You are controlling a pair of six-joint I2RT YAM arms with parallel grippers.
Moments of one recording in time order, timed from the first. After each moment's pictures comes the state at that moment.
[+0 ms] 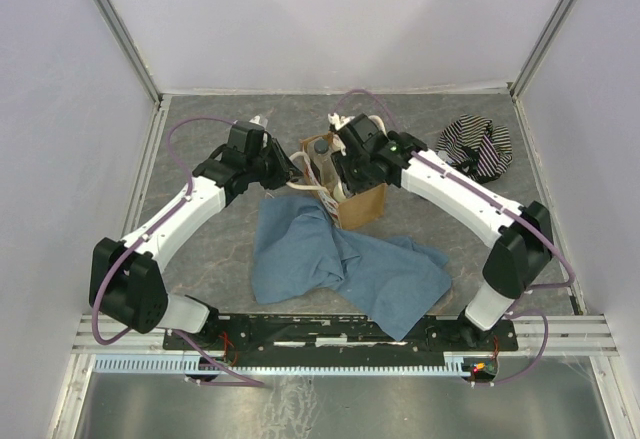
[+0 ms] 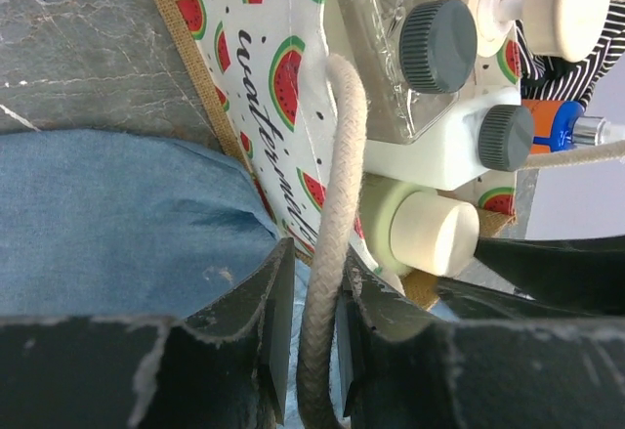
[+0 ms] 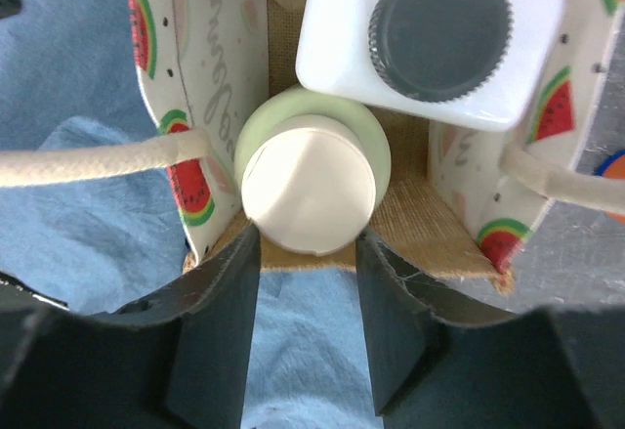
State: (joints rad) left arm -0.42 1.40 1.10 -0.39 0.19 -0.79; right arm 0.74 1.69 1.53 -0.83 0.11 0.27
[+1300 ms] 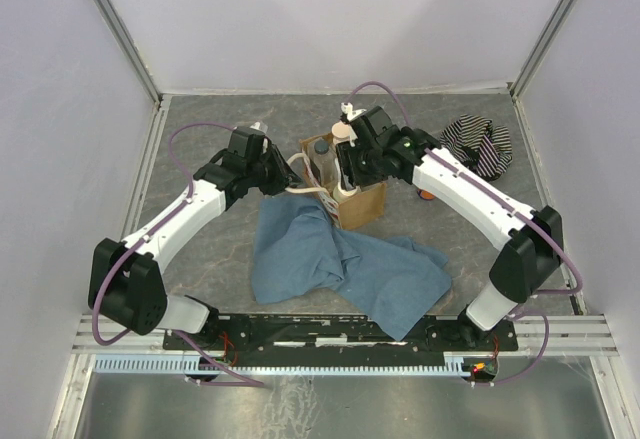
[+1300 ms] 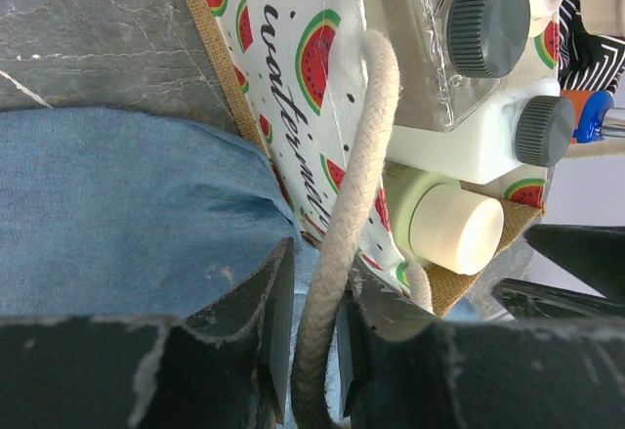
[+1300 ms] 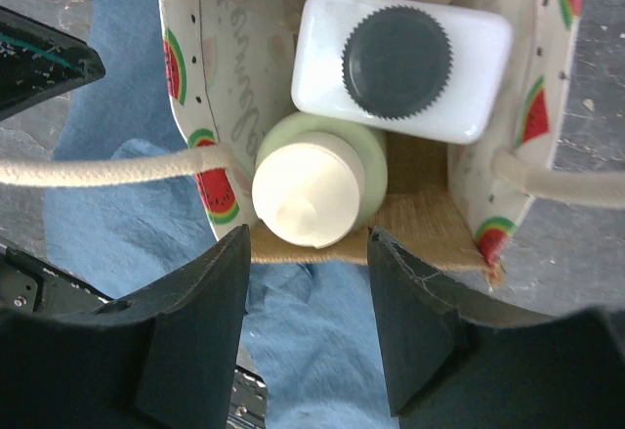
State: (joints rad) left arm -0.42 1.39 1.05 -0.40 0.19 -0.79; right arm 0.68 1.63 1.54 -0.82 0.02 0.32
